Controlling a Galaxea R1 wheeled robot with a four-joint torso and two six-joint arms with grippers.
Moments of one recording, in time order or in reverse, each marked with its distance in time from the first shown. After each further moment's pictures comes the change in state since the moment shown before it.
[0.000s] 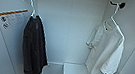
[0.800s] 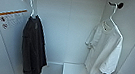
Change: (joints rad) left arm -0.025 -0.047 0.073 0.003 0.020 0.001; right arm -0.007 -0.058 0.109 0.001 0.004 0.000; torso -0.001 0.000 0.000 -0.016
